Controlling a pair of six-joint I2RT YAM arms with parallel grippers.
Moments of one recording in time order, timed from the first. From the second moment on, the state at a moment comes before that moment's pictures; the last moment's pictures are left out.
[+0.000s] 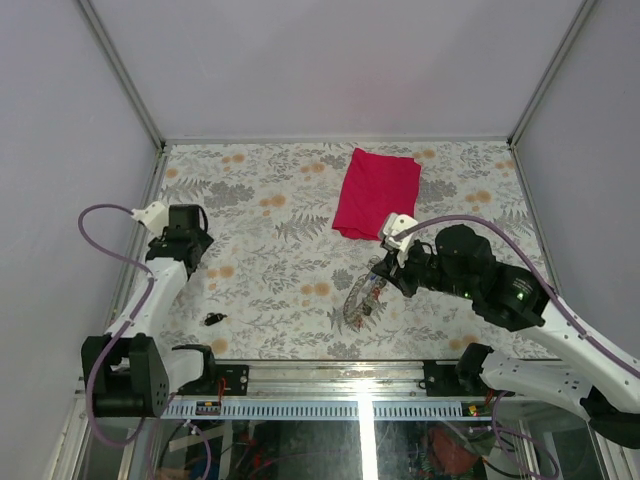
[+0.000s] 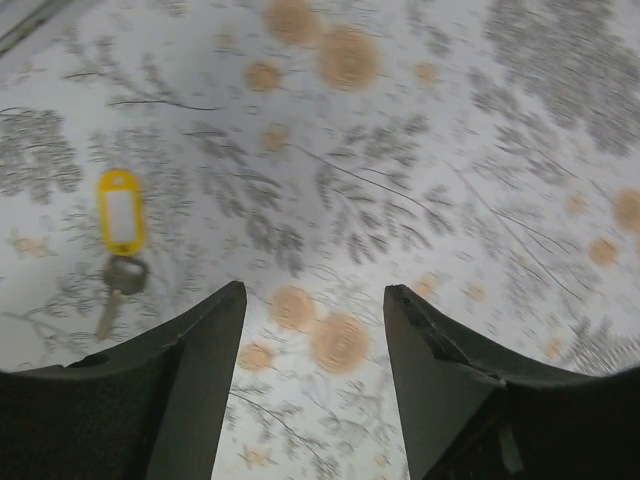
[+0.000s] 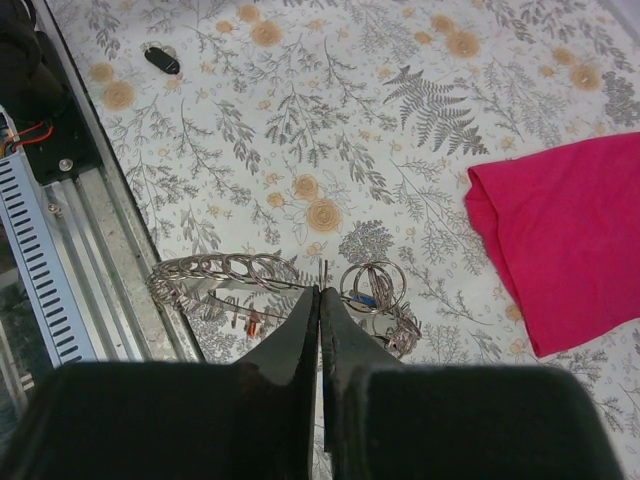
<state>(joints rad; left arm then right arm) -0.03 1.15 0.76 -0.45 -0.44 -0.76 0.92 0.83 1.07 -0.66 -0.12 -0.13</state>
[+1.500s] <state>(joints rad) 0.34 1.42 0.66 -0.38 -0.36 -0.75 0.92 0.93 1.10 -0.68 -0.20 -0.16</state>
